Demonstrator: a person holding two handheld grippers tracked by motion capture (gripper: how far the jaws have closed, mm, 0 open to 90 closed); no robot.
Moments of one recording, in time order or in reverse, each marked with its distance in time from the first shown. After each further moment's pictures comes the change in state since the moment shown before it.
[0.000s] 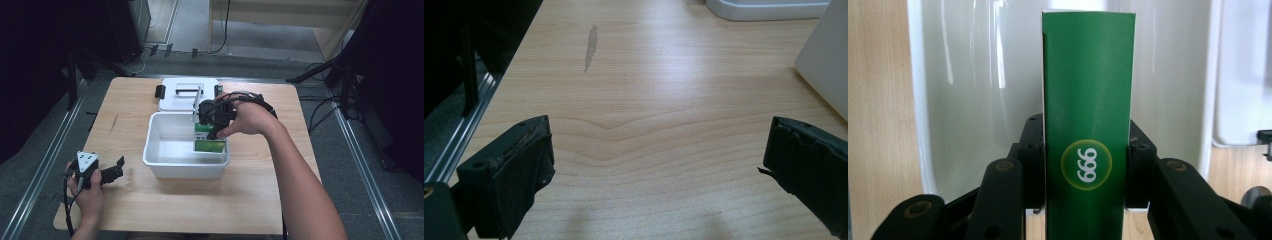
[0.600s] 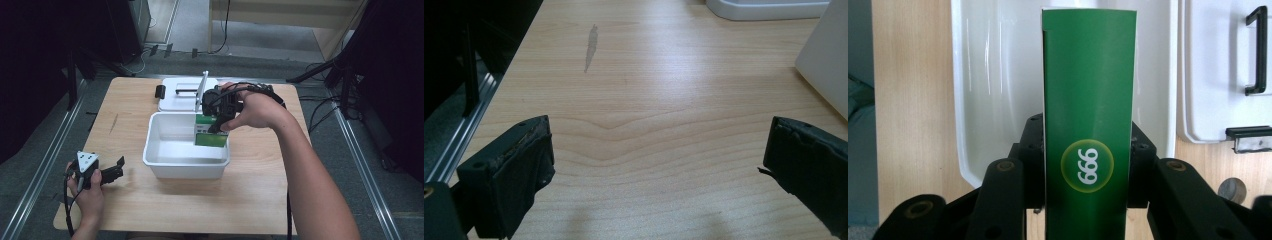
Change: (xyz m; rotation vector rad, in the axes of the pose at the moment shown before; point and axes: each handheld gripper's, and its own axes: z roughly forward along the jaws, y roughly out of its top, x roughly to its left) left arm 0.000 0.000 0.000 -0.001 0.002 0.003; right arm 0.004 0.001 -0.044 -0.054 -0.017 -0.010
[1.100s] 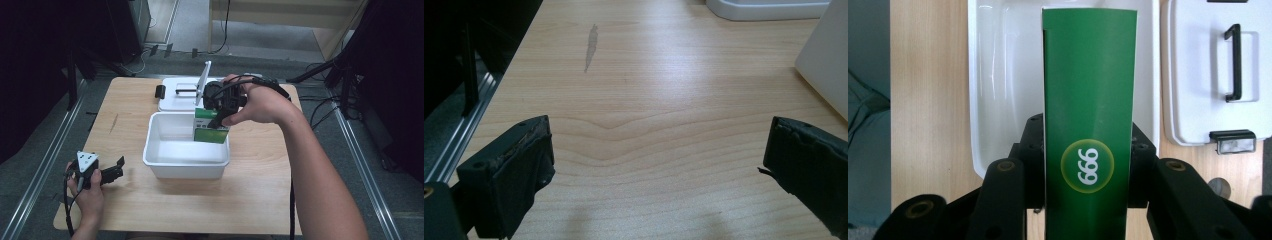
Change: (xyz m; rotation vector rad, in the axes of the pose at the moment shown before) left arm 0.000 0.000 0.000 0.000 -0.001 -0.003; right arm 0.002 0.005 -0.028 -0.033 -0.006 -0.005
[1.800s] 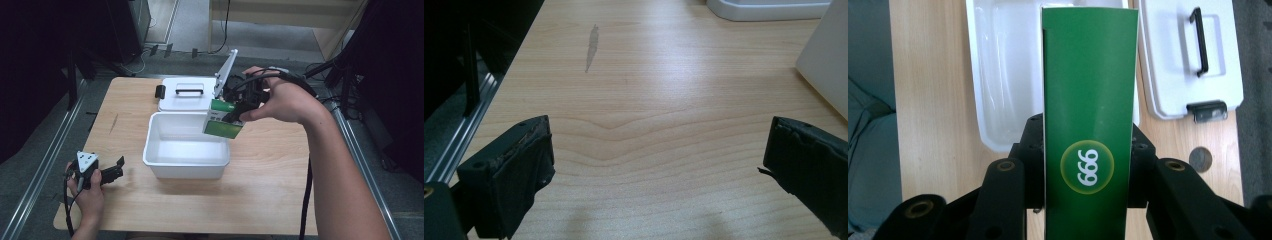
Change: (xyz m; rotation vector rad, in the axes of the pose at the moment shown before) left arm 0.000 0.000 0.000 0.002 0.002 0.000; right arm 0.007 -0.024 -0.042 -0.042 -0.061 0.069
